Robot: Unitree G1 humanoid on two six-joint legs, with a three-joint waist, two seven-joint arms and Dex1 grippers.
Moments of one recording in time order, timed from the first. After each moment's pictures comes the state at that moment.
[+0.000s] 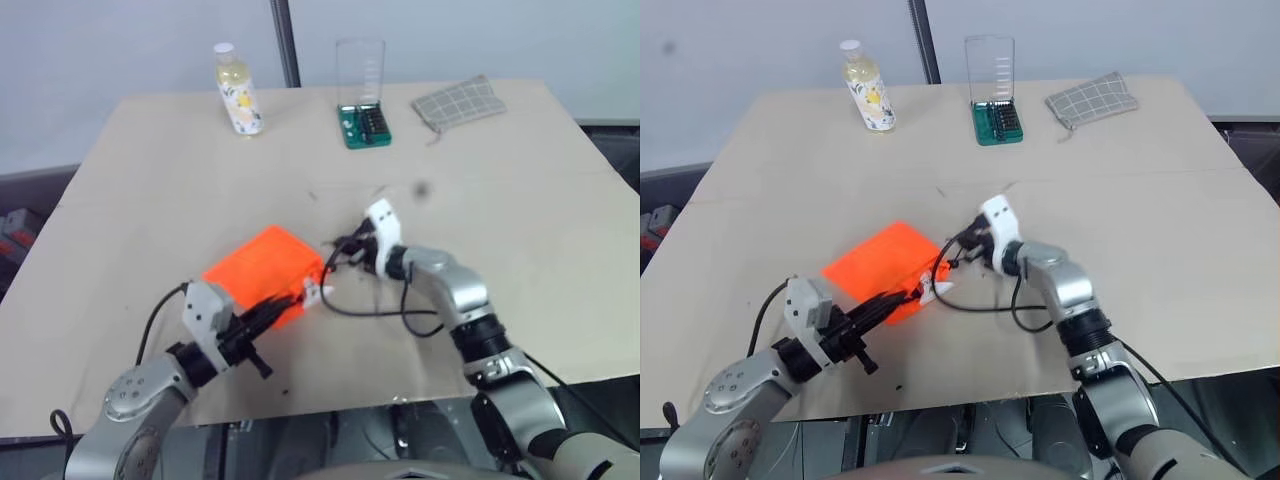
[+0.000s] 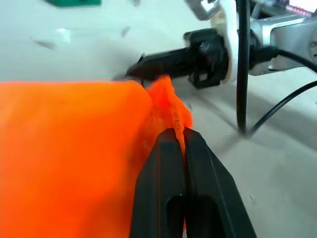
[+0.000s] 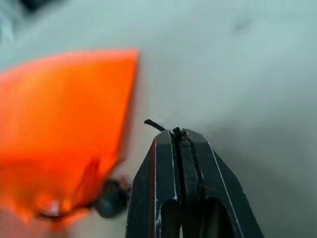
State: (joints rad) left arm 0.31 0.52 0.21 -0.58 -0.62 0.38 -0.68; right arm -0.66 -0.03 0.06 0.23 0.31 0.66 0.56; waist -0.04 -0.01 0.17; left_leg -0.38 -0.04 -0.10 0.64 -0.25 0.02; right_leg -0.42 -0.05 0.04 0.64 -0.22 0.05
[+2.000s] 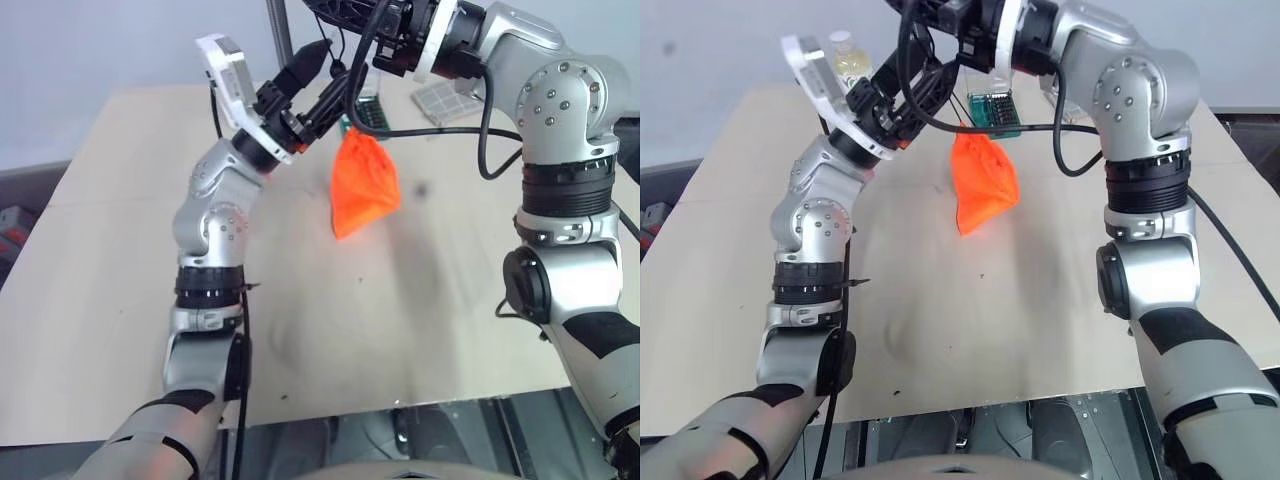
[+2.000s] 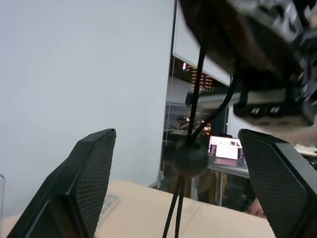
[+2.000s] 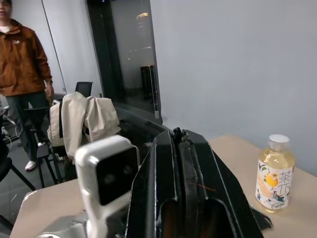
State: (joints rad) left arm -0.85 0.28 0.14 0.11 -0.67 0.25 -0.79; right arm -1.36 -0.26 -0.05 0.20 0.68 0.83 0.71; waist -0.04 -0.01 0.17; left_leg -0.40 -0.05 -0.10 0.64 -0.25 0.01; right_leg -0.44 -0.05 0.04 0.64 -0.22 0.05
